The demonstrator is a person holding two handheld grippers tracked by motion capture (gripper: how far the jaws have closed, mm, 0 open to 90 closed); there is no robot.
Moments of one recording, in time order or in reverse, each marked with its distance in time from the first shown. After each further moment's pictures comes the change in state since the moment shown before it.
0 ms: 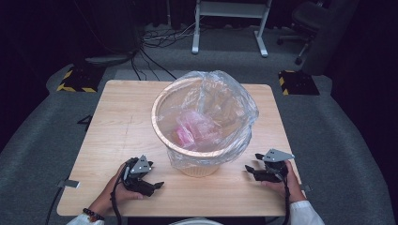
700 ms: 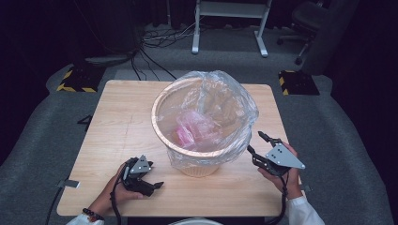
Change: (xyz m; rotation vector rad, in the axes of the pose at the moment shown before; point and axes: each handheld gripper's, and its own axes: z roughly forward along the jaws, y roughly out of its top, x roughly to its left) left arm 0.000 0.000 0.000 -0.001 0.000 -0.002; right arm 0.035 0.067 -0.046 -0.415 -0.298 -0.219
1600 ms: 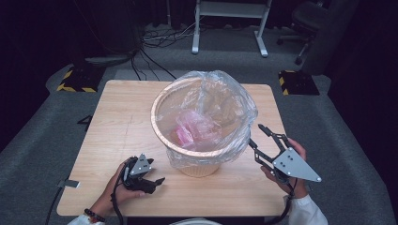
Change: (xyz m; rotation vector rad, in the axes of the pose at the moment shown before) left arm -0.011 0.015 -0.012 -0.076 0.159 0.057; right arm 0.006 0.067 -0.032 -0.251 0.000 -0.129
